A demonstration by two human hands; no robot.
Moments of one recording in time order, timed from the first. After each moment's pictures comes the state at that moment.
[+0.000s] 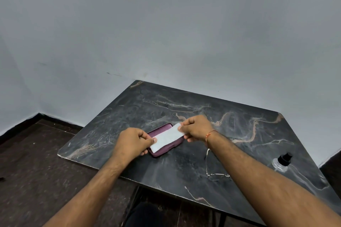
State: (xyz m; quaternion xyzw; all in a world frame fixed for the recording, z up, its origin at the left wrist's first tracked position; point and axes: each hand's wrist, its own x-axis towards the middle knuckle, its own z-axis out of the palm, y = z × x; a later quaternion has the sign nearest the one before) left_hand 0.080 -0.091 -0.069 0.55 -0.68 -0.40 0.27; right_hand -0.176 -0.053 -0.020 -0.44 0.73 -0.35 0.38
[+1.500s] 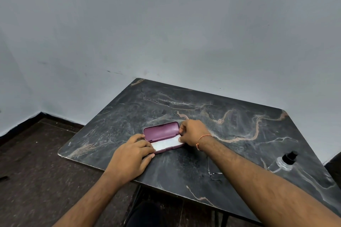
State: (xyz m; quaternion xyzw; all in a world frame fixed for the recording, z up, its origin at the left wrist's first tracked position) left_hand 0.108 -0.066 -0.110 0.33 -0.91 -0.01 0.27; right_hand -0.164 -0.064 -0.045 -0.62 0.77 -0.10 0.13
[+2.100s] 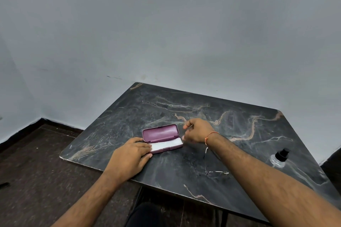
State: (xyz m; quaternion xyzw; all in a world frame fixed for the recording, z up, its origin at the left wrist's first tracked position) left_hand 0.106 -0.067 -0.104 0.37 -0.90 -0.02 0.23; right_hand -0.184 -0.044 -0.022 -0.56 0.78 -0.19 0.22
